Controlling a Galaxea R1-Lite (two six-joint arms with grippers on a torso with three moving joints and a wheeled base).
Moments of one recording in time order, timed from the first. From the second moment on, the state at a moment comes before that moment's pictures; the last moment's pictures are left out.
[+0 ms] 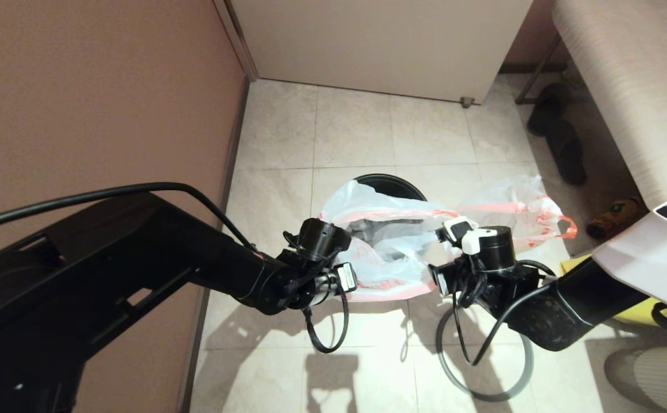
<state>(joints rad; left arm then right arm) -0.63 2.20 -1.26 -0.21 0.26 -0.61 0.47 2.12 -0.94 -0.76 -0.35 -0.09</state>
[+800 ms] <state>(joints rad) -0.64 2.17 -1.25 -0.18 0.26 -0.60 0.54 2.04 -0.73 -1.00 -0.24 -0.11</state>
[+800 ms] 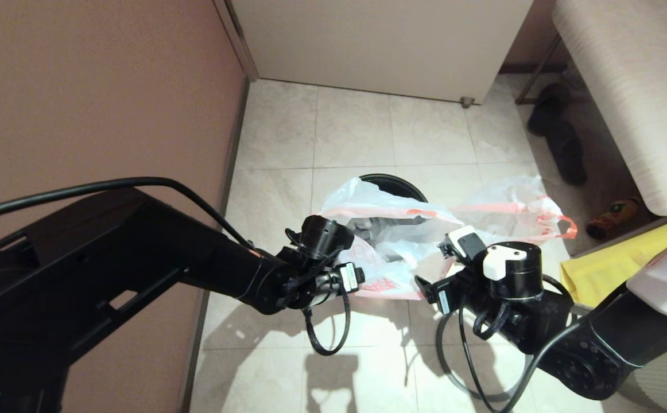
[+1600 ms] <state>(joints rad) -0.69 2.31 -1.29 -0.19 0.19 -0.59 0.54 2.06 -0.81 -1.01 -0.24 -0.04</state>
